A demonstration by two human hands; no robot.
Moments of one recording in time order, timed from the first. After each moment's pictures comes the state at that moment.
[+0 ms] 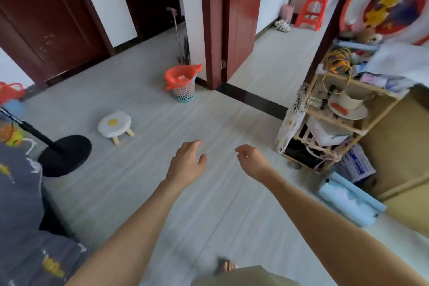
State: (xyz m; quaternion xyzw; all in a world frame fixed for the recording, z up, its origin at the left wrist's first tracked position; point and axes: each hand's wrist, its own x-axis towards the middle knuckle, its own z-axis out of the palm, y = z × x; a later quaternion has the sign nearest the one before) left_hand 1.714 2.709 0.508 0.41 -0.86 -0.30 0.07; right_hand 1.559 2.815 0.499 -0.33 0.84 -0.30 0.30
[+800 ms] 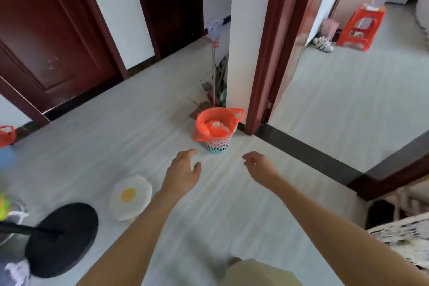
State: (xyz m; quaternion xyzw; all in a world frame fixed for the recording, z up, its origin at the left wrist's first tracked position) left_hand 1.584 2.053 0.497 0.46 -0.83 -0.31 0.11; right_hand 1.401 2.158 0.490 -0.33 0.84 -0.29 0.31
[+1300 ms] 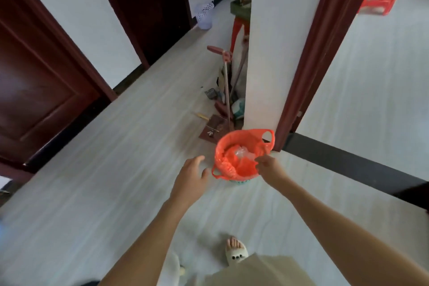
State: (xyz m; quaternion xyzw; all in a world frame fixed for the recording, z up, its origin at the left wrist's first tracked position) left_hand 1.440 1.666 0.452 0.43 -0.84 -0.33 0.03; right_hand 1.258 1.782 0.399 -0.19 0.84 -0.37 0.34
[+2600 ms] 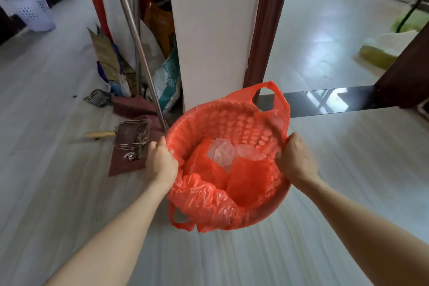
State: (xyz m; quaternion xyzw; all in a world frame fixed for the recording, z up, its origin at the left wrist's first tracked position) left_hand 1.204 1.389 -0.108 0.26 -0.93 -0.26 0.07; right_hand 1.176 1.656 -0.084 0.10 0.97 -0.22 -0.02
